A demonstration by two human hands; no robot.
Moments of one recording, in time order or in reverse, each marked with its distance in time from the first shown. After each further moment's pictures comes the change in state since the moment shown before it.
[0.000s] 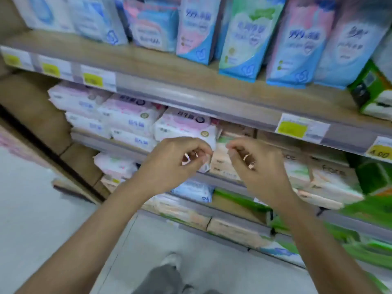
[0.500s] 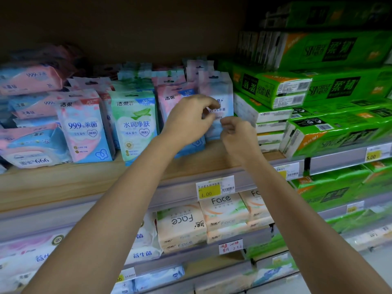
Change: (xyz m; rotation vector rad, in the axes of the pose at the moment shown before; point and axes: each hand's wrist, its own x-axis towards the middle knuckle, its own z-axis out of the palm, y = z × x) left_hand 0.265 0.129 0.040 0.236 0.018 0.495; right_hand 0.109 0.064 -0.124 -0.116 0.455 0.650
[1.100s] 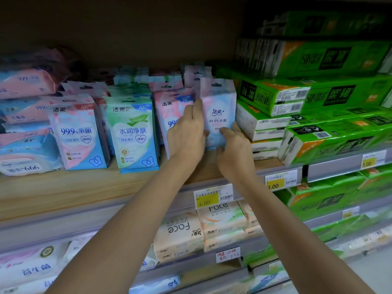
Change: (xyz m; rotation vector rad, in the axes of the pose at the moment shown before) left_hand -0.010 0.005 0.035 0.310 0.178 -0.238; right_hand -0.014 0.003 0.014 -0.322 0.069 -0.109
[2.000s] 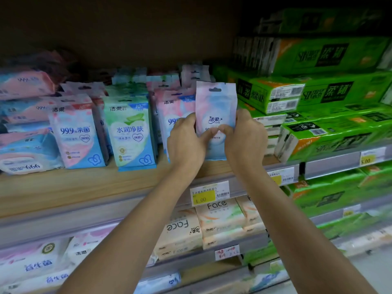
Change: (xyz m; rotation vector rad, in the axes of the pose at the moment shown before) left_hand -0.021 0.012 -0.011 -0.470 -0.002 -0.257; right_hand 0.003 -0.009 -0.035 -0.059 0.216 0.117
